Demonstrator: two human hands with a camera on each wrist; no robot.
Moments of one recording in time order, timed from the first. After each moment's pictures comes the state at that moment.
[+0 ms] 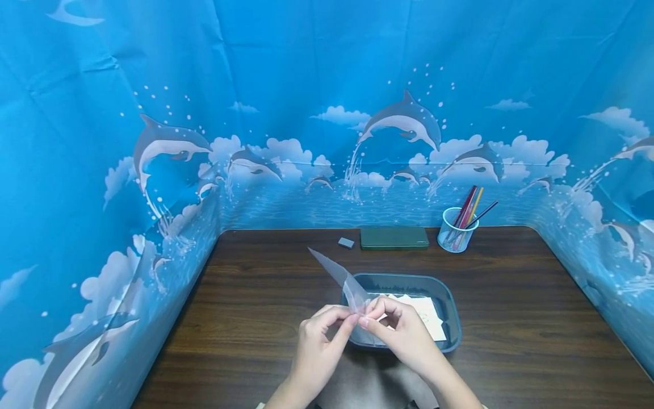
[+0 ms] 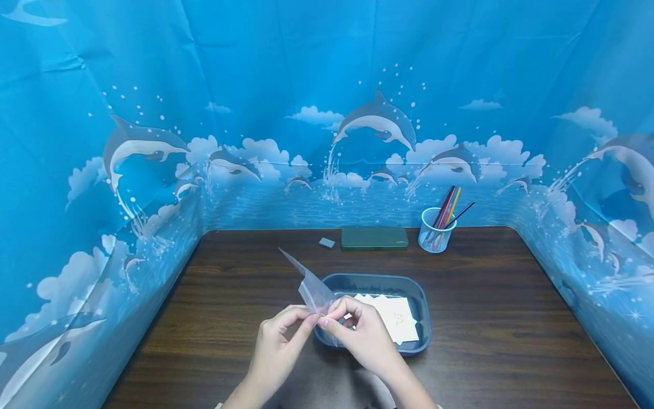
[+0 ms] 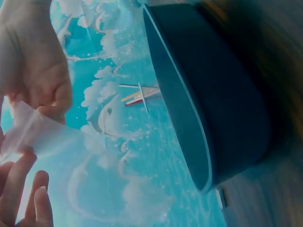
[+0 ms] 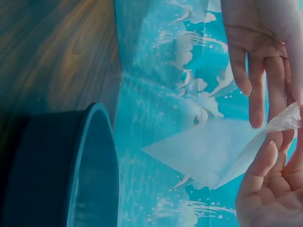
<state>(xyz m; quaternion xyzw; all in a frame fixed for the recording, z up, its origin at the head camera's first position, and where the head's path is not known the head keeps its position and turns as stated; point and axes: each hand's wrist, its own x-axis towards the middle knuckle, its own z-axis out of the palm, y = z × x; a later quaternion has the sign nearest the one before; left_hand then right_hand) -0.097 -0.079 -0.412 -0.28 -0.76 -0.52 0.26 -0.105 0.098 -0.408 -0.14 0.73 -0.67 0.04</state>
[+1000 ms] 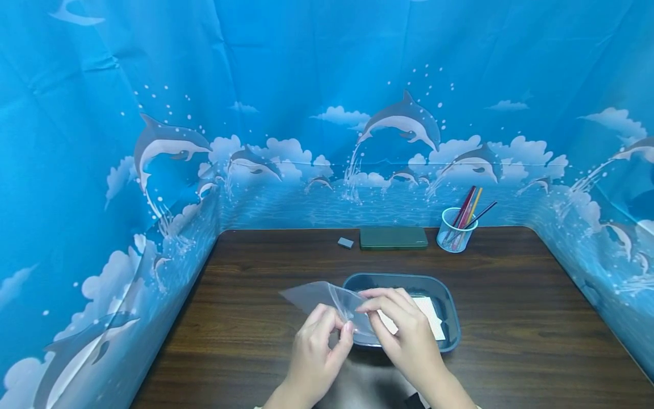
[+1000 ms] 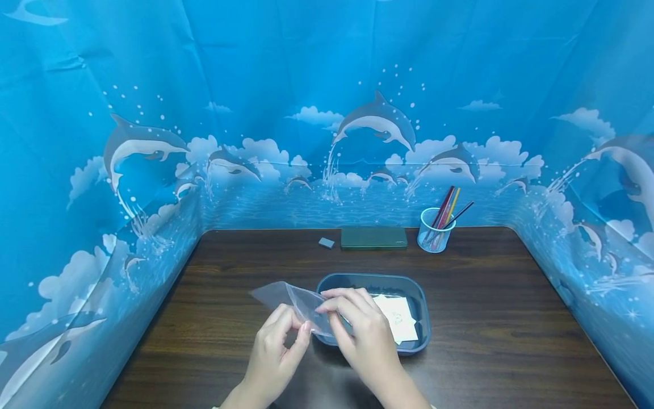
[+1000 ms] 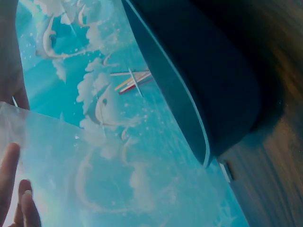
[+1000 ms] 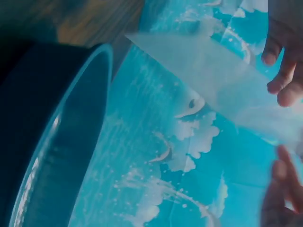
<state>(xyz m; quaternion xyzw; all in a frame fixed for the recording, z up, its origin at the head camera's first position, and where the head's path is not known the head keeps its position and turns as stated) -0.089 -0.085 -0.409 -0.32 -0.80 -0.38 0.35 -0.094 0.093 -0.395 -0.25 0.82 -0.44 -0.27</state>
